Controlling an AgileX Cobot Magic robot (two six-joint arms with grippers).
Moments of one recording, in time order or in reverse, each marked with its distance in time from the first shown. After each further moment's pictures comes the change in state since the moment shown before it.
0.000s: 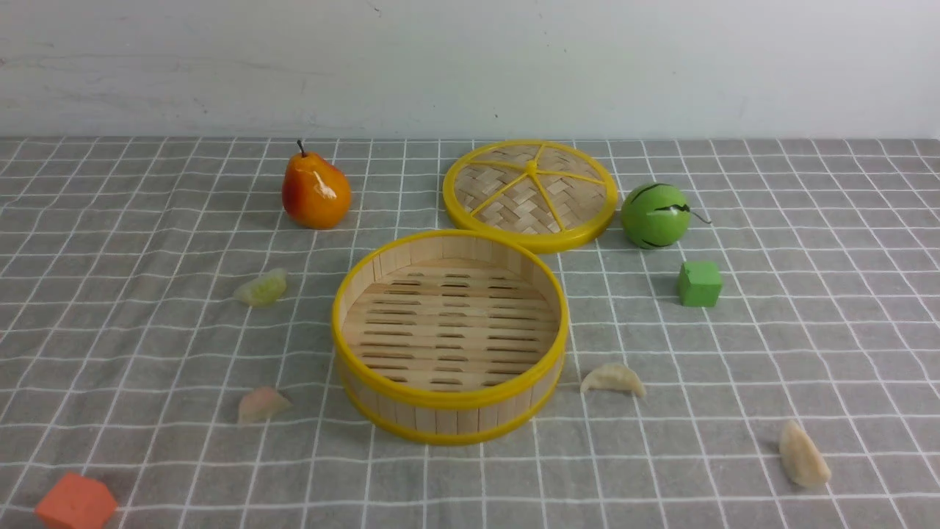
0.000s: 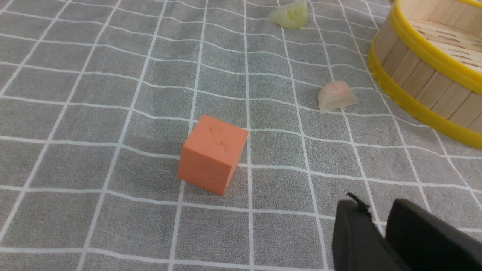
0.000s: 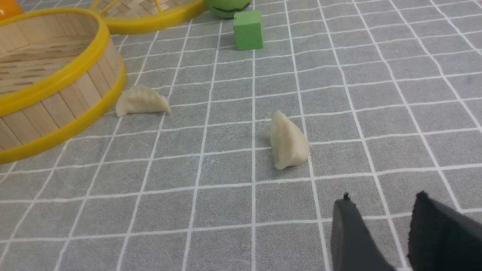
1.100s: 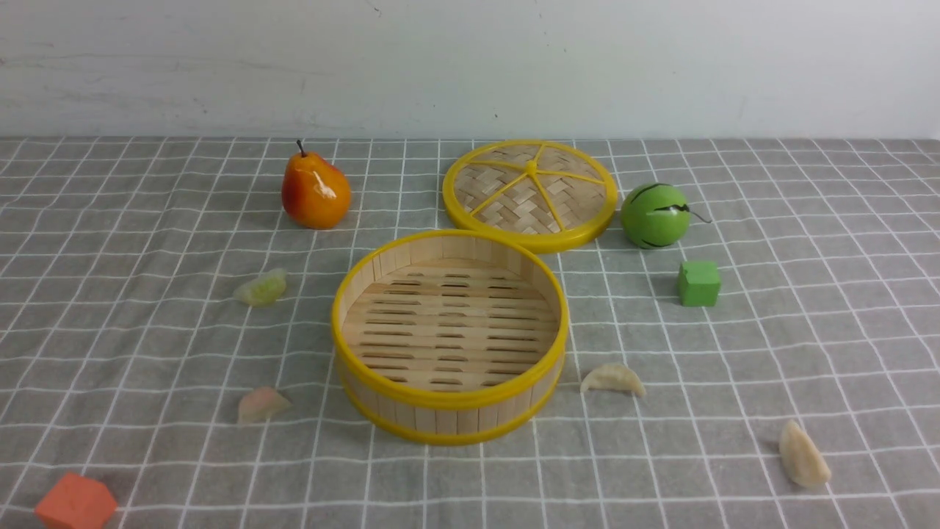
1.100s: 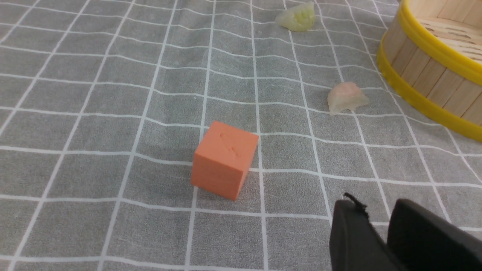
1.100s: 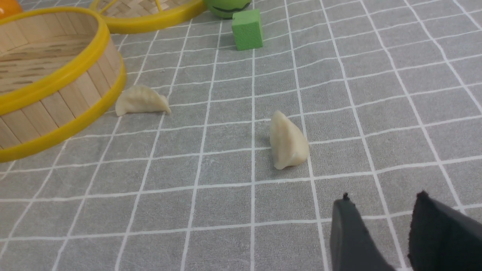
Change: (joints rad) right arm 0.000 0.000 0.000 -0.013 -0.002 0.000; left arm 0.000 0.000 0.000 0.047 -0.005 0.000
